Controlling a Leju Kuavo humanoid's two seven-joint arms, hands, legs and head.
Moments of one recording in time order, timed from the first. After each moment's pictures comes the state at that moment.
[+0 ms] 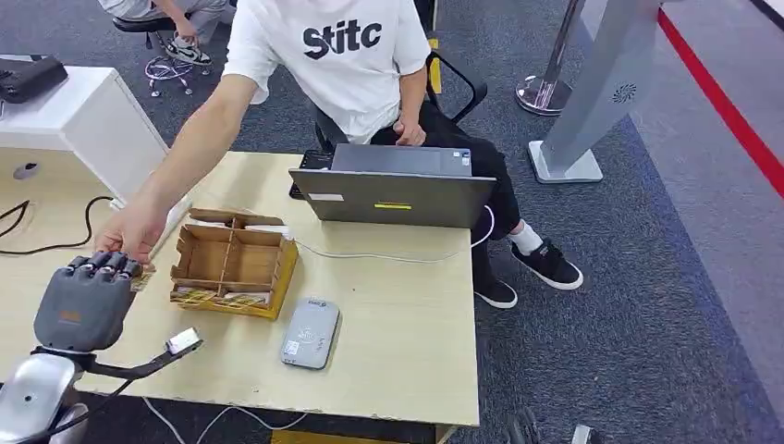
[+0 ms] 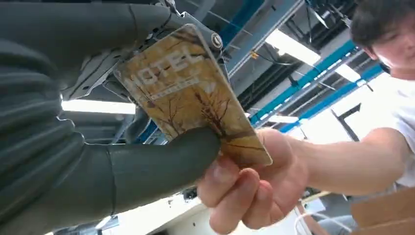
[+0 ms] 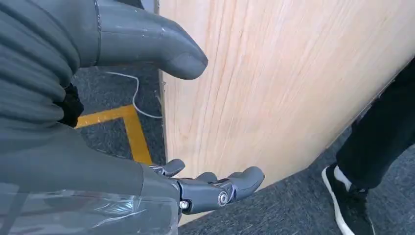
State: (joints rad) left arm 0.11 0.40 0.05 -1.73 -1.55 0.43 0.00; right arm -0.10 0.25 -0.70 -0.38 0.04 0.39 -0.50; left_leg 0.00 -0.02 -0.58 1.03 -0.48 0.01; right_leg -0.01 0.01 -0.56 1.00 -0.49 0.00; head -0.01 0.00
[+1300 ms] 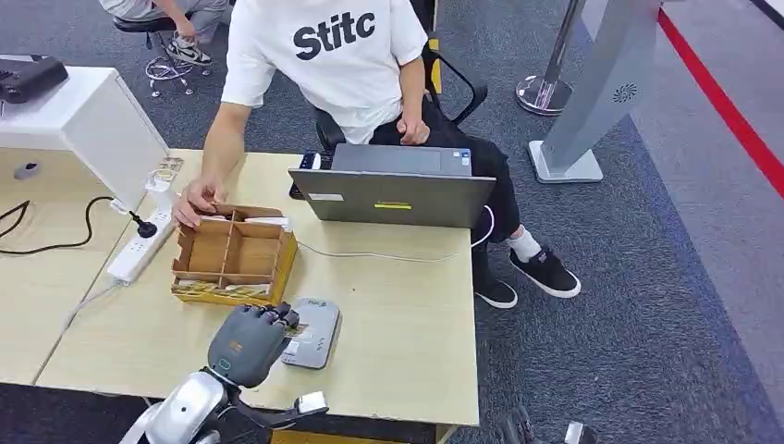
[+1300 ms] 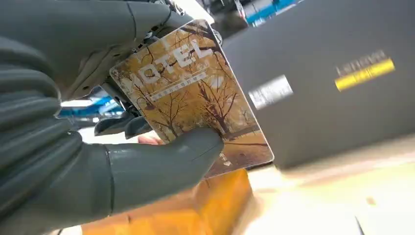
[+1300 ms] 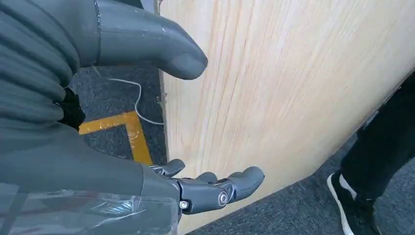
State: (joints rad) left arm 0.04 0.17 -0.37 -1.57 -1.52 0.32 -0.07; right arm -0.11 0.26 -0.63 -0.38 -0.03 0.37 -0.49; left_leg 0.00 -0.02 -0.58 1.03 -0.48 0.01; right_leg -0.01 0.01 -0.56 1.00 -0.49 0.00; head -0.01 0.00
